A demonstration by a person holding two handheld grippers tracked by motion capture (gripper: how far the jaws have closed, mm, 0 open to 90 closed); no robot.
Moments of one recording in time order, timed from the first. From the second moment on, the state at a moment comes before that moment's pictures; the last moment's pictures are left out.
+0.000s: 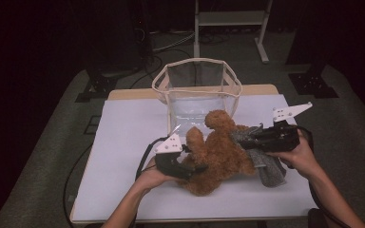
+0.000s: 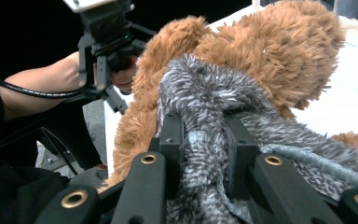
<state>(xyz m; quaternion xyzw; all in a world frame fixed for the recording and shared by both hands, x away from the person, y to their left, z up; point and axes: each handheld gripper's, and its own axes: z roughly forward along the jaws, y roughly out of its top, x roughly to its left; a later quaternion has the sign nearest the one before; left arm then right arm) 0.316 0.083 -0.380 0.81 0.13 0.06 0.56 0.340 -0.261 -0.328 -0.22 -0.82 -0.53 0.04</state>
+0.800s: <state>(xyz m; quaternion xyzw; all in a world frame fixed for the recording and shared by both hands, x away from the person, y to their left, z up) 0.317 0.070 -0.345 0.88 0.05 0.09 0.47 0.325 -0.270 -0.347 -0.23 -0.84 -0.49 0.03</state>
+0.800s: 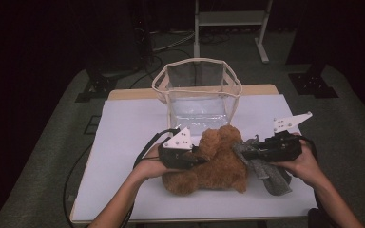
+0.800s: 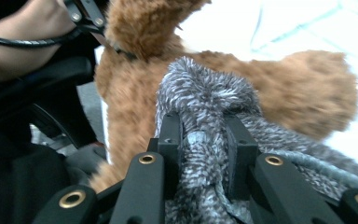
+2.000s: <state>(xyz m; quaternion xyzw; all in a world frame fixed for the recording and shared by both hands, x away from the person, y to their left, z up) 0.338 0.077 -0.347 0.89 0.06 0.09 0.44 0.319 -0.225 -0.380 -0.17 -0.87 -0.47 0.01</state>
